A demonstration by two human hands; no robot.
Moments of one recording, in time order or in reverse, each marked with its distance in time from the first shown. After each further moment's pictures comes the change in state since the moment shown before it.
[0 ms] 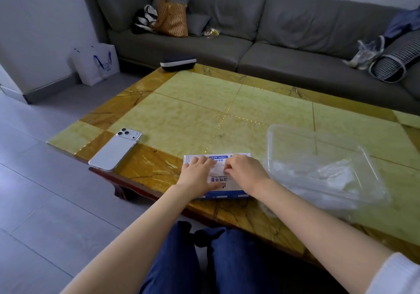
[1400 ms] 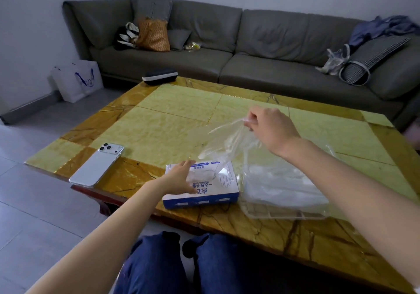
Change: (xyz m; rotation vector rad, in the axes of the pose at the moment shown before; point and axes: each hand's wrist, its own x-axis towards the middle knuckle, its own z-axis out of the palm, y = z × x) left_hand 0.007 0.003 -0.029 -0.179 -0.254 -0.039; right_hand -0.027 0.049 -0.121 0.031 0.393 0.122
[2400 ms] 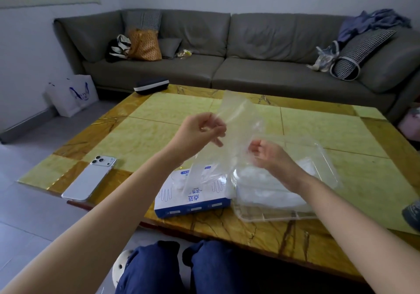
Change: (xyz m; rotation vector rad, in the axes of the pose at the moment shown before) left_hand -0.031 0.118 -0.071 -0.688 0.364 0.460; right_hand -0.055 0.060 0.038 1.051 -0.268 0.248
